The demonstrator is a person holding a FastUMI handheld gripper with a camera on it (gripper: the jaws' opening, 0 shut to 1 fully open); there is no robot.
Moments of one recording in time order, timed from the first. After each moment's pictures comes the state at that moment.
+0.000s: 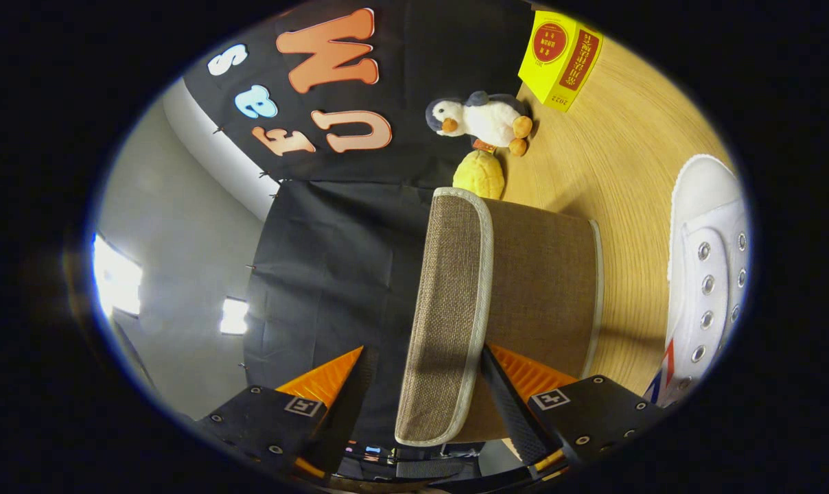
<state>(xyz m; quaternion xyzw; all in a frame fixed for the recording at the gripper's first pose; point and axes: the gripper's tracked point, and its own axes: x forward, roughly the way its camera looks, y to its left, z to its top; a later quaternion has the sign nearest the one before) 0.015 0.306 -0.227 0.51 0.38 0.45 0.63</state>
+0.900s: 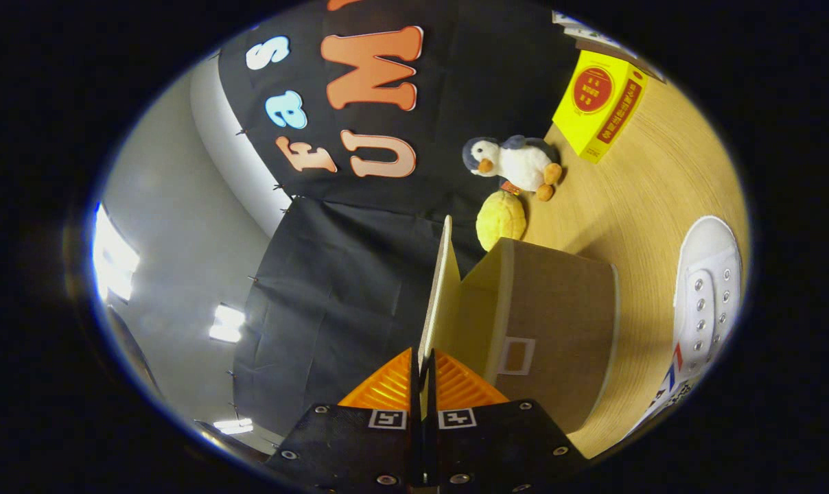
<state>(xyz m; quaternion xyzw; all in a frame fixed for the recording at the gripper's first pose) 0.026 0.309 -0.149 0.50 0.31 0.42 0.69</state>
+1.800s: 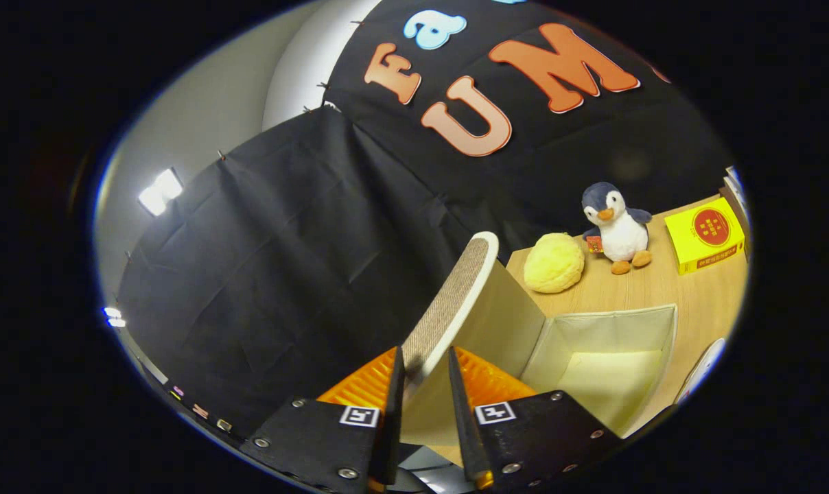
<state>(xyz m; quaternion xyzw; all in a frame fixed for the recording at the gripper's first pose) 0.010 0.497 -0.071 0.21 0.27 0.40 0.85</state>
